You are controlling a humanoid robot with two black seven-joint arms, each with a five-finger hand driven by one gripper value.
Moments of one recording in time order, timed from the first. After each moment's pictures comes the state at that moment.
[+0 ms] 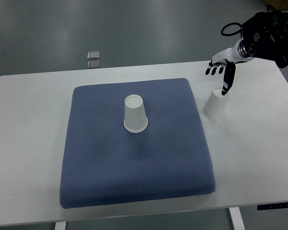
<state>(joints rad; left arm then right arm) -0.07 0.00 0.12 -0.25 0.08 0.00 0.09 1.70 -0.30 -0.89 0.85 -0.45 0.36 -0.06</state>
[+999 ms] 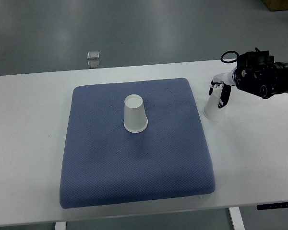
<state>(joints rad) -0.07 0.00 0.11 -0.25 0.08 0.00 0.10 1.43 -0.18 -0.89 0.62 -0.43 0.24 -0.06</state>
